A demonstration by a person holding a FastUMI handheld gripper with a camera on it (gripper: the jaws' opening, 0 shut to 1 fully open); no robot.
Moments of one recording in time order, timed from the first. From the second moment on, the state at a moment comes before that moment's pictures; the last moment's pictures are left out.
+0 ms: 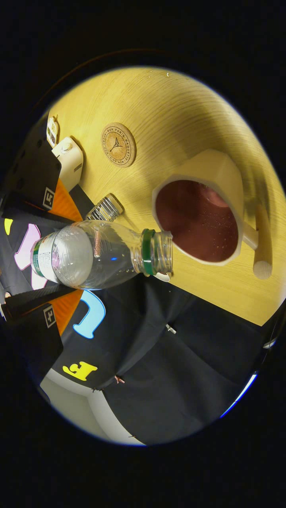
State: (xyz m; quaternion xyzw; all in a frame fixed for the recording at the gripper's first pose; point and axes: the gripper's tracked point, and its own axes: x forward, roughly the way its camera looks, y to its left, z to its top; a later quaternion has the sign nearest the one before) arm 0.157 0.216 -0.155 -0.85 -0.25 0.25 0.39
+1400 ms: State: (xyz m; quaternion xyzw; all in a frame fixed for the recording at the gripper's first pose) arm 0.145 0.150 -0.082 -0.54 -0.05 0.24 0.81
